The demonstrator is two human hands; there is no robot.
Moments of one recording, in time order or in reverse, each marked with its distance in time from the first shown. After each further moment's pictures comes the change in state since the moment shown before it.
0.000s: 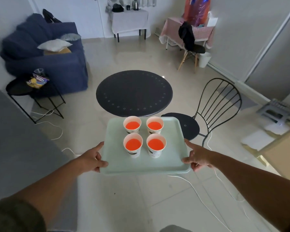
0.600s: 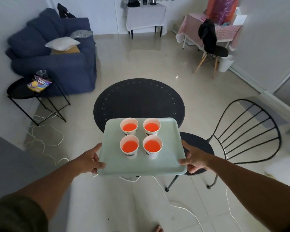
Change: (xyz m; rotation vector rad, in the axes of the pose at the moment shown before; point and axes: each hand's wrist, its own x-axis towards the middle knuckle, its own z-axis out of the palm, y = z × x) left_hand 0.211 0.077 -0.065 0.035 0.090 -0.114; right_hand 0.225 -0.091 -0.132 -0.010 -0.110 -0.047
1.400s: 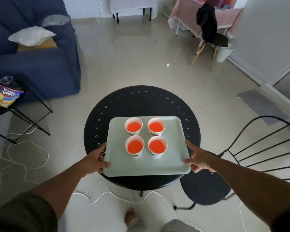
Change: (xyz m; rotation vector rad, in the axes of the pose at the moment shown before) left_hand 0.260 0.078 -0.119 0.004 -0.130 -0.020; right_hand 0.227 -0.091 -0.082 0.072 0.071 0.079
